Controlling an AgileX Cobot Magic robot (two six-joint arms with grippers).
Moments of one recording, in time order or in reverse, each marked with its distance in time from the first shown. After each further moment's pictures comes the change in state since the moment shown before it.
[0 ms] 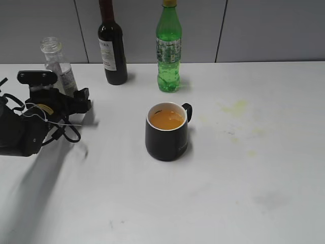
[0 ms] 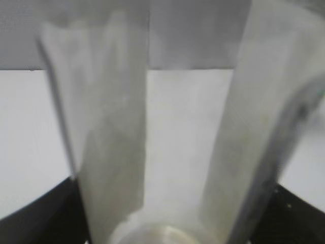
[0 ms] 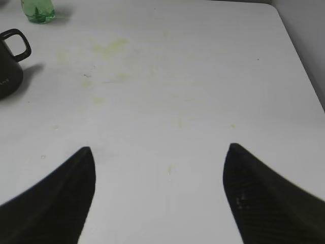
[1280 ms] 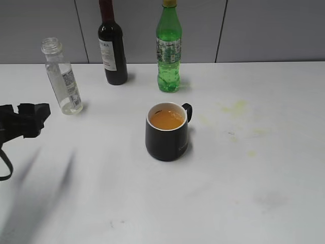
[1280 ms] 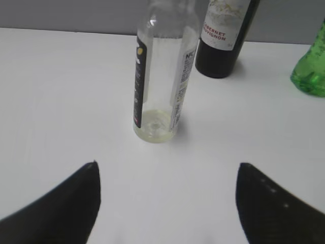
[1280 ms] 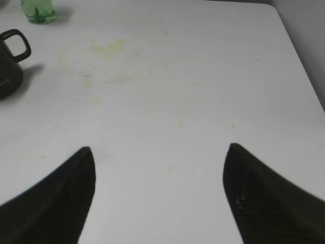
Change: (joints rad) left arm -0.076 -0.772 0.595 -0.106 0.322 0.001; right arm 0.000 0.000 0.000 0.000 0.000 0.000
